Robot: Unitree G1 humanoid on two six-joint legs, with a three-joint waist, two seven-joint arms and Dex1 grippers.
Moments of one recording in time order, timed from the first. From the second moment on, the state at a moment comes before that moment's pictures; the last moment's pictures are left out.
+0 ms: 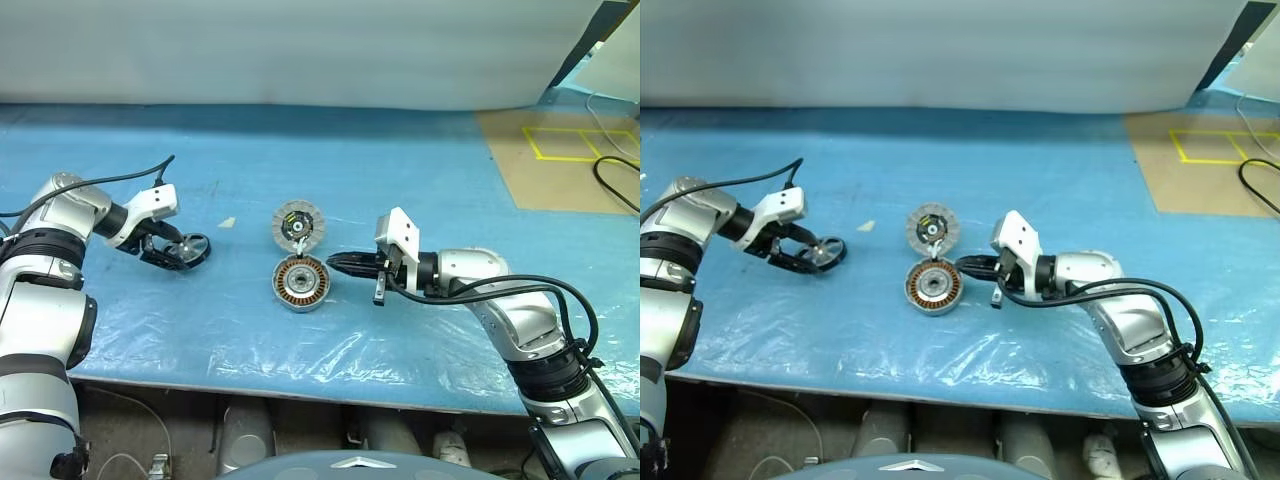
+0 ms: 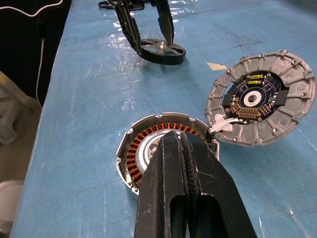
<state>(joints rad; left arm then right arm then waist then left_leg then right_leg) -1.02 0.81 -0.27 1.12 0.18 0.03 -1.56 -0.36 -0.55 0.20 -0.36 0.39 0.62 0.91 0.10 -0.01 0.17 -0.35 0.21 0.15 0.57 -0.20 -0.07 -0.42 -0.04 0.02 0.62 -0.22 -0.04</state>
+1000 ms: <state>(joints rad) -0.88 0.86 -0.27 0.93 0.03 0.08 -1.61 -0.37 -0.55 0.21 -0.35 0.39 0.64 0.89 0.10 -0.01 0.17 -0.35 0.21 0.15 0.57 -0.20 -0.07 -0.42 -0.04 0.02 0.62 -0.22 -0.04</state>
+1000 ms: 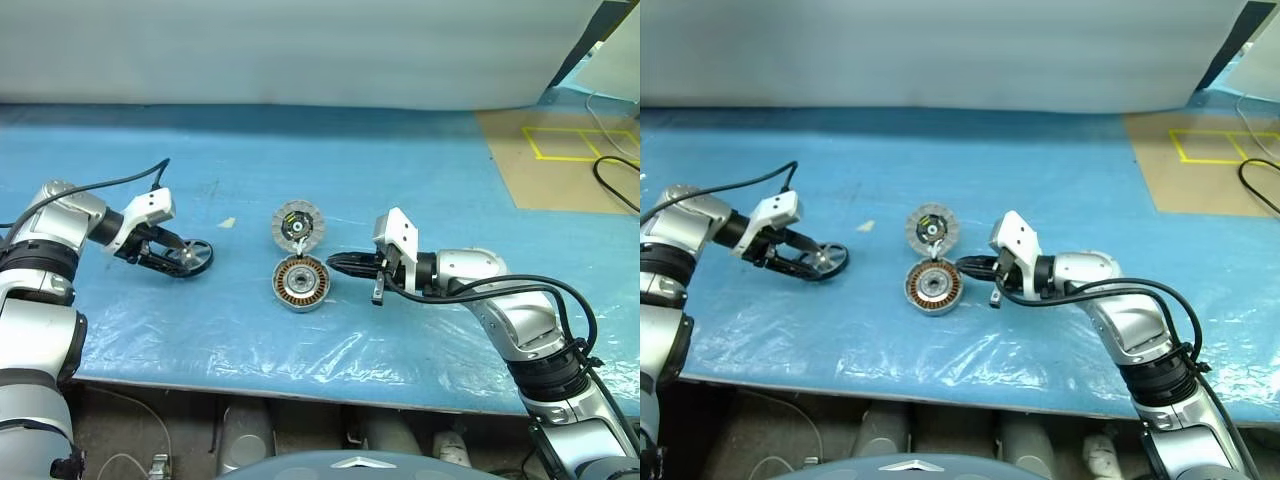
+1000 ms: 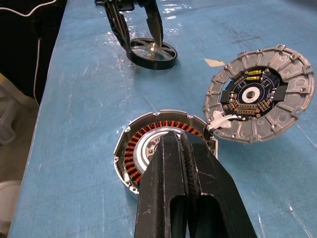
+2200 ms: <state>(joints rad) -0.83 0.90 -0.28 0.85 0.03 0.09 -1.59 -0.40 -0.55 0.22 -0.30 0.37 0.64 0.90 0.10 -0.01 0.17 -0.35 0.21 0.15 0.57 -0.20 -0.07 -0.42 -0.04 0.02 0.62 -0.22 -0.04</state>
